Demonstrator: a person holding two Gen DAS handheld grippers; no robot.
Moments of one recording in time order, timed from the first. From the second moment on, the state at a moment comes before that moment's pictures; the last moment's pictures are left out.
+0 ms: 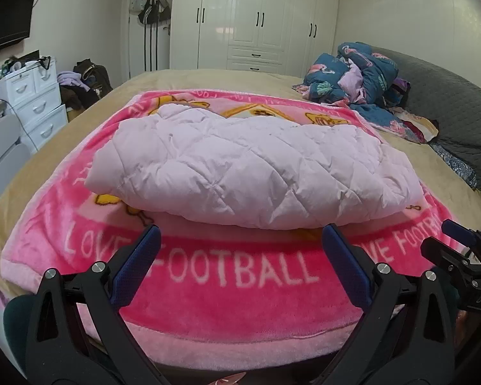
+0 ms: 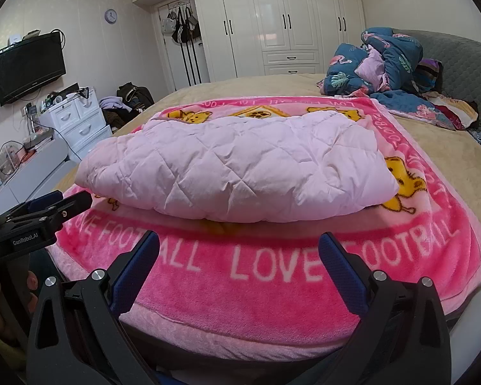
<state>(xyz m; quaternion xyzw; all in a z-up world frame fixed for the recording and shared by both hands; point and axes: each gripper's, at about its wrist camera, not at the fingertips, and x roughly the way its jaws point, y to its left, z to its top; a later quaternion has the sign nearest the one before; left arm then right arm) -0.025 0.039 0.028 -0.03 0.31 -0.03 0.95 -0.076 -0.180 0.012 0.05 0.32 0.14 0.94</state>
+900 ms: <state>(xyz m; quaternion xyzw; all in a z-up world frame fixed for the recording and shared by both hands) -0.026 0.042 0.029 -0.03 0.31 -0.03 0.95 -0.077 -0.179 0.015 0.04 0.32 0.14 0.94</state>
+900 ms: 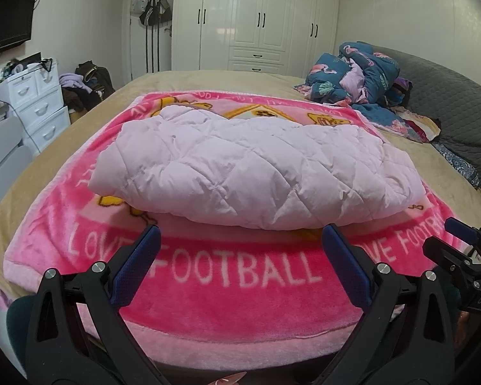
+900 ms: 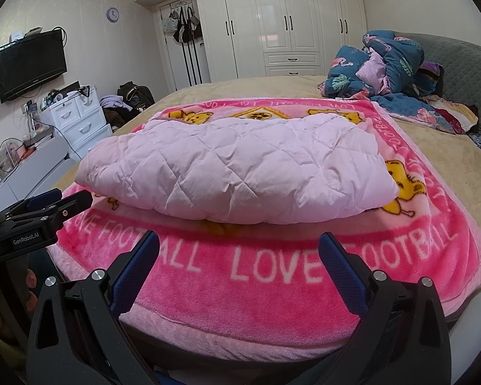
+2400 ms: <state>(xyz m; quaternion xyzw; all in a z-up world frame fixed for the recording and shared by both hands) -0.004 0.083 0.016 -0.05 0.36 0.04 0.93 -0.065 -0.217 0.010 0.05 0.32 0.07 0.94</state>
